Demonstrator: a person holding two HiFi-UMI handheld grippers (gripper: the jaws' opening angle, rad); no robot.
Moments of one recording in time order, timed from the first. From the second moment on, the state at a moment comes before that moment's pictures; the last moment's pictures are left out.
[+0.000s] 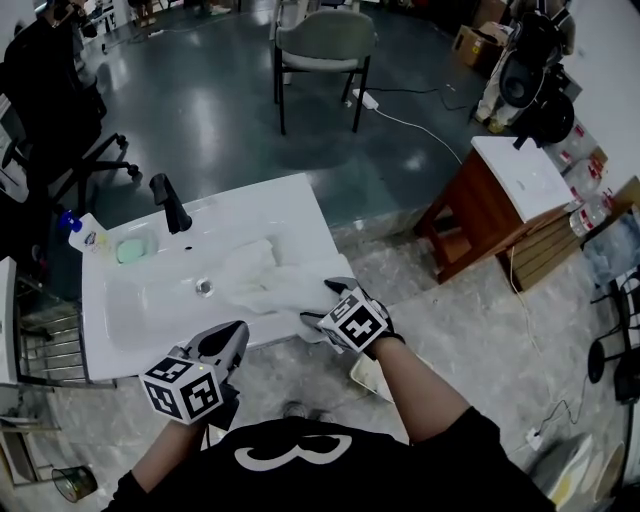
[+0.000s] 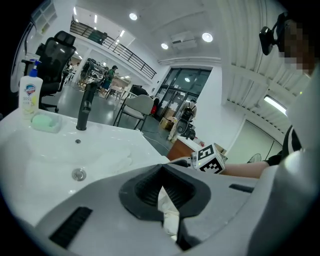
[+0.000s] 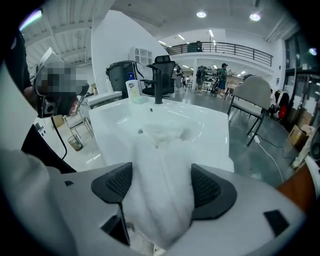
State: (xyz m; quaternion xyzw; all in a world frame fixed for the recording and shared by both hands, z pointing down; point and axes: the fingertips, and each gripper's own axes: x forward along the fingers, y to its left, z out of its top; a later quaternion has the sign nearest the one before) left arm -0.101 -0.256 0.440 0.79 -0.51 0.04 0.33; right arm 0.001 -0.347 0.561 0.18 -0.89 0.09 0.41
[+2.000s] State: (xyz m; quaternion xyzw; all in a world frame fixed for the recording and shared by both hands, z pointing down) left arm 0.013 -0.221 0.362 0.85 -0.47 0.02 0.26; right arm 0.157 -0.266 0.250 0.32 -0.94 0.04 0.06
